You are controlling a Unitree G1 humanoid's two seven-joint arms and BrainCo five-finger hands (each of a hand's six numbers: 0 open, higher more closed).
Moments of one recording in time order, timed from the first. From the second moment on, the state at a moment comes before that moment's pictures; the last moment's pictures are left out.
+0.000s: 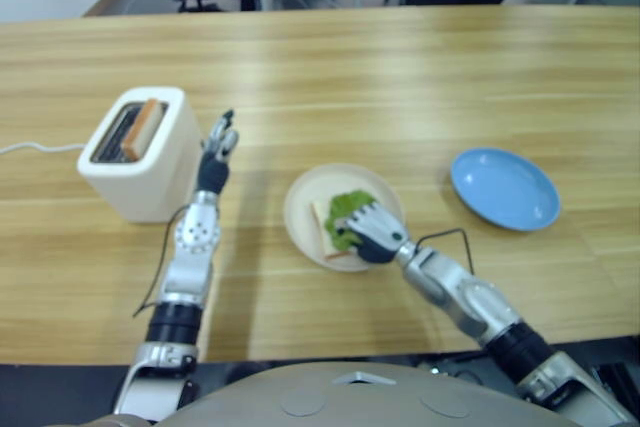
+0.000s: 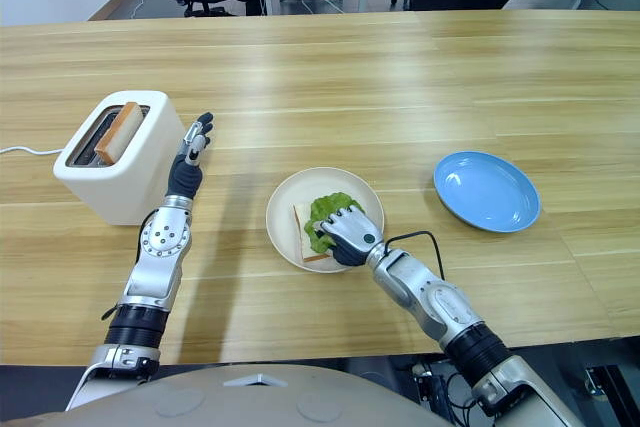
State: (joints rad) left arm -0.13 0.15 0.01 0.12 0.16 -0.20 0.06; right arm -0.08 -0.52 0.51 0.12 -1.03 -0.30 -0.18
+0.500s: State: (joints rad) left arm -0.13 0.15 0.01 0.12 0.16 -0.20 0.06; right arm 0.04 -0.60 0.35 -0.14 -0.85 -0.27 -0.02
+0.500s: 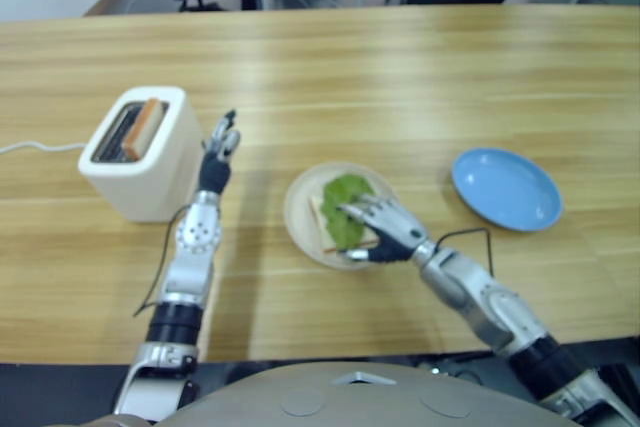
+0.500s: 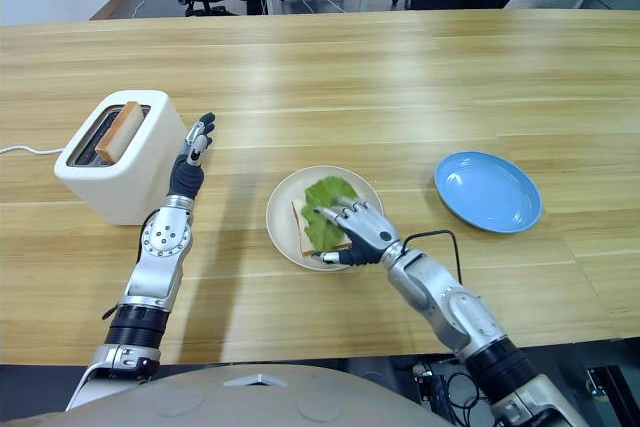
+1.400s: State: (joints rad) left arm -0.20 0.66 0.20 -0.50 0.73 0.09 -0.10; right arm 0.16 -0.50 -0.22 -0.43 -0.30 -0.12 0.19
